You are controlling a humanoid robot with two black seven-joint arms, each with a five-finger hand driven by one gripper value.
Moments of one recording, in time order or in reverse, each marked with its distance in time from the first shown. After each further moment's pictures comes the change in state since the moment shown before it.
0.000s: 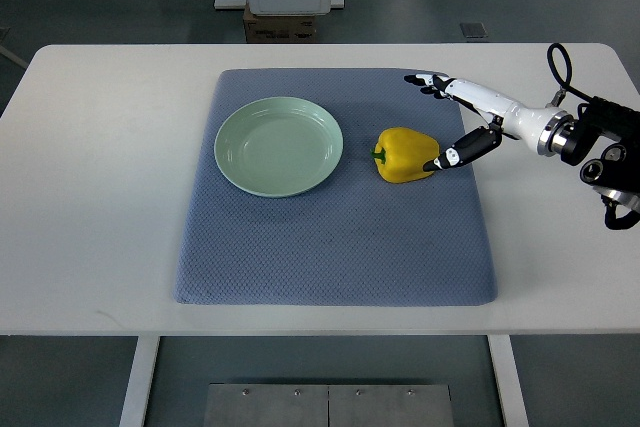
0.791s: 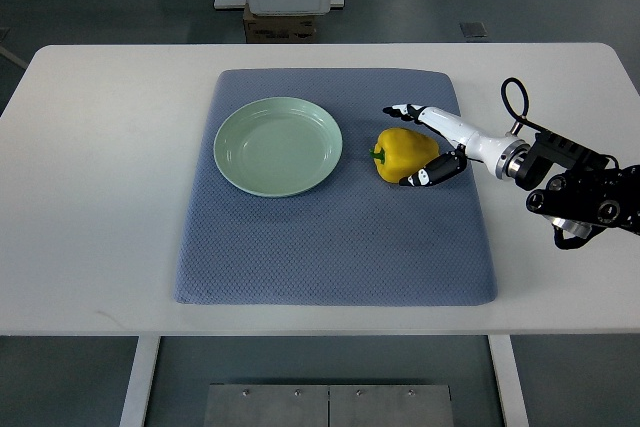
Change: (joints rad) left arm 0.000 0.000 0.000 0.000 0.000 0.000 0.000; right arm -0.103 0.175 -0.034 -0.179 0.008 -0.106 -0.018
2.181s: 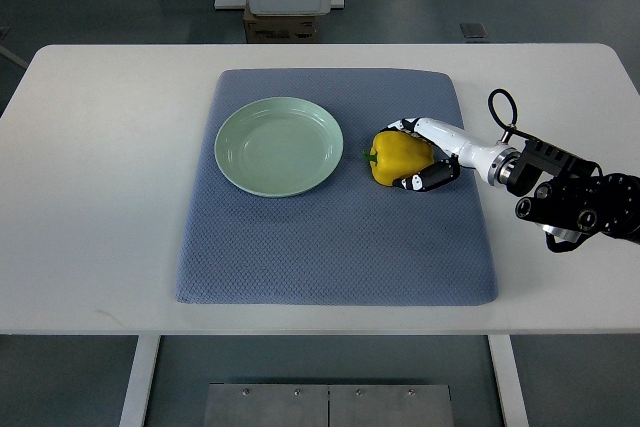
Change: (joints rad) left arm 0.000 0.000 0.000 0.000 0.000 0.000 0.000; right arm -0.020 0.069 -0.059 -0.098 0.019 0.011 0.008
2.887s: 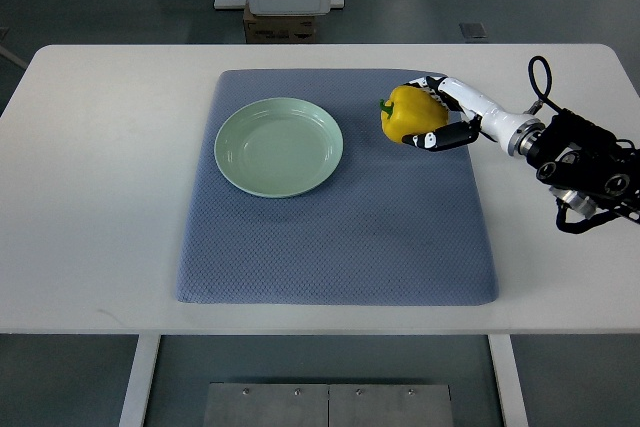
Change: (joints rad) left arm 0.000 0.000 0.000 0.000 0.000 0.000 0.000; right arm 0.032 -0.089 0.128 0.026 0.188 0.095 0.039
